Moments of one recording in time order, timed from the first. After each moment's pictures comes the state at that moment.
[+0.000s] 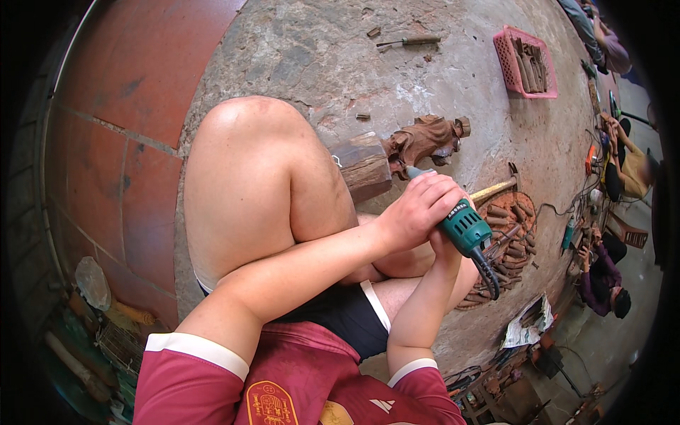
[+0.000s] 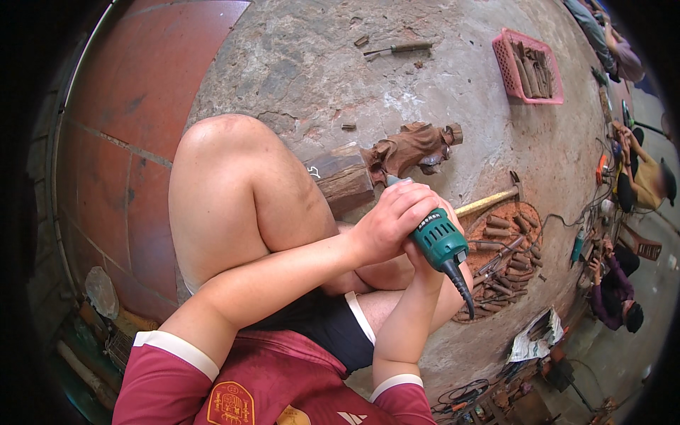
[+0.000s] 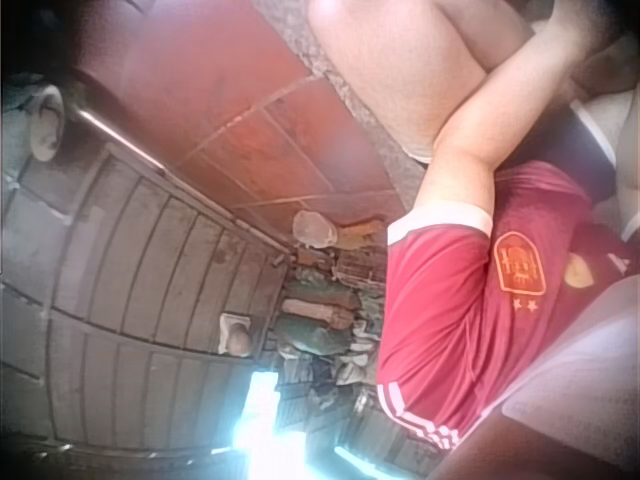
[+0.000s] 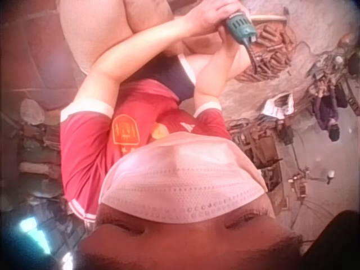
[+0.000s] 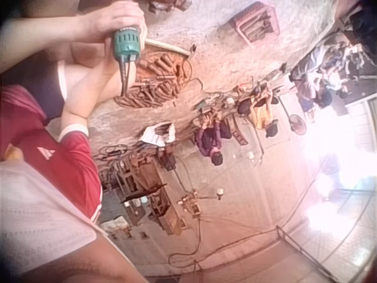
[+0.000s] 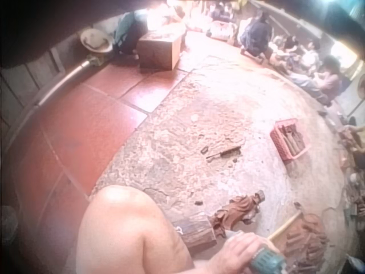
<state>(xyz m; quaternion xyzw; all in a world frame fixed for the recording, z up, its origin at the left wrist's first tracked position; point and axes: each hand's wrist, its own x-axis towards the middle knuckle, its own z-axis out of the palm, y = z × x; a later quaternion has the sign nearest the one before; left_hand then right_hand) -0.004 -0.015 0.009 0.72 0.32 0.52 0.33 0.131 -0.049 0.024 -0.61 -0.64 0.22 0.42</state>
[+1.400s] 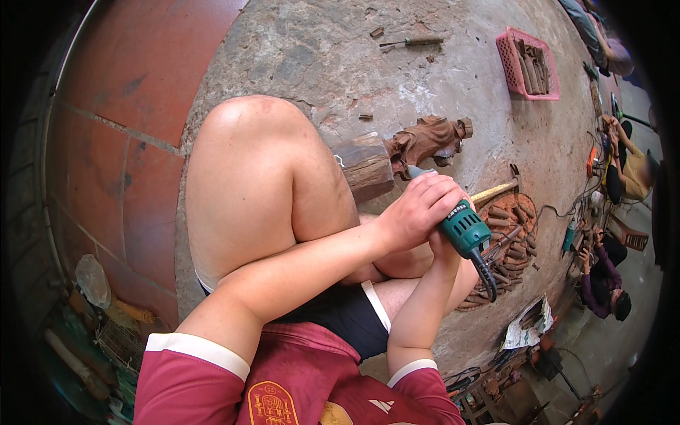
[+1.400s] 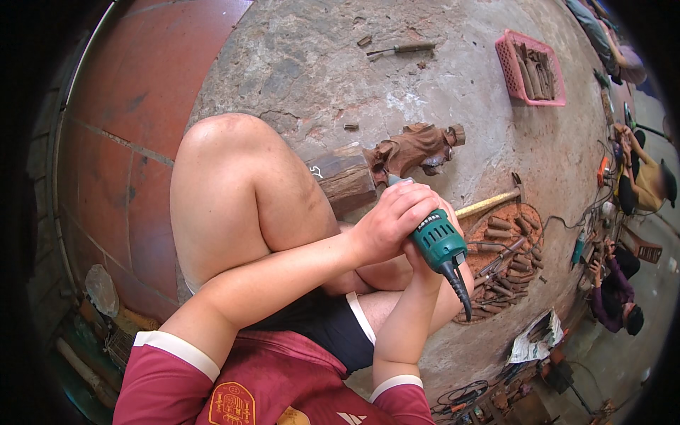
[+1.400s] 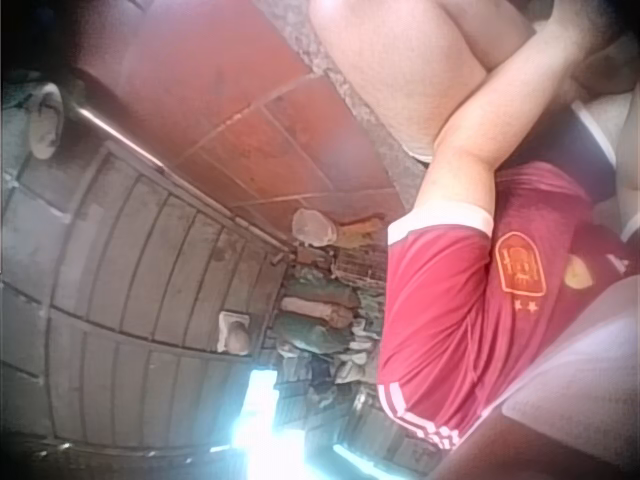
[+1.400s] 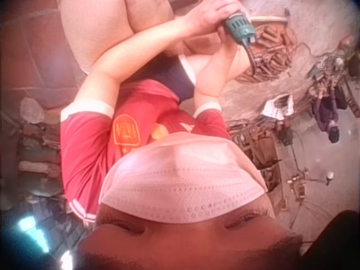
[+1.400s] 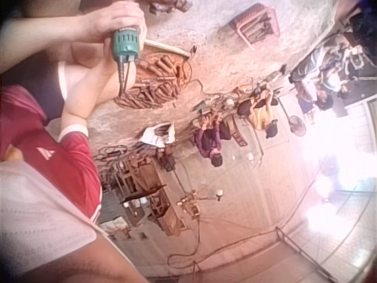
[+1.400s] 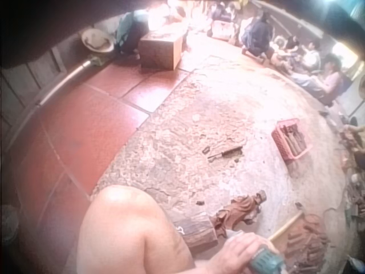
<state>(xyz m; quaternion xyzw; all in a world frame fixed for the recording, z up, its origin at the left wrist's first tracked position) -0.007 -0.015 0.008 0.72 0.32 0.53 0.32 0.127 -0.049 0.021 -0.60 -0.63 0.24 0.43</state>
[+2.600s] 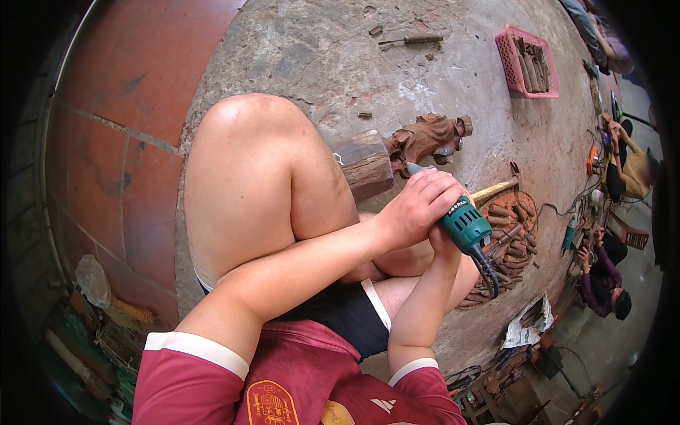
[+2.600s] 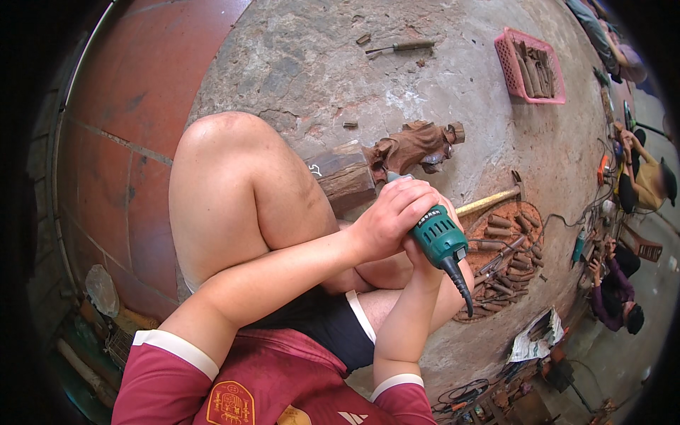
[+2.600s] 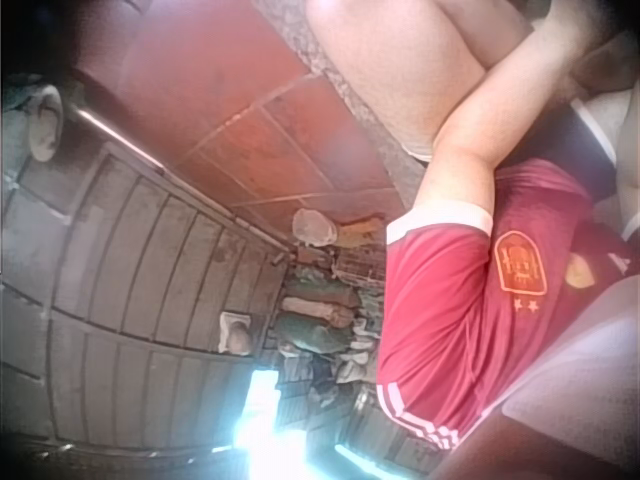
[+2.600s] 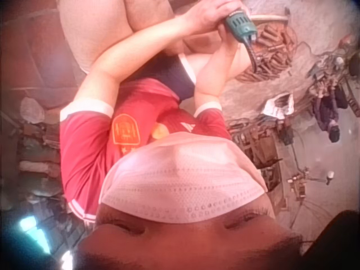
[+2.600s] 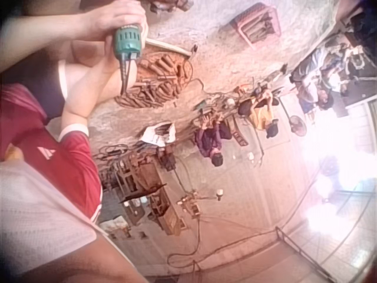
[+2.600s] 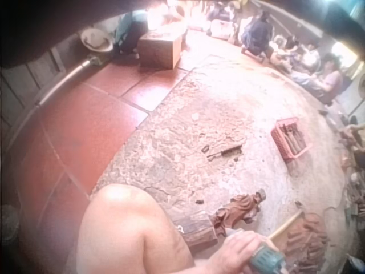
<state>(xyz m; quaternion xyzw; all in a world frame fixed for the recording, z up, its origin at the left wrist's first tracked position) -0.006 -0.013 0.007 0.71 0.33 0.53 0.32 0.129 -0.050 0.016 -0.61 -0.63 0.22 0.42</state>
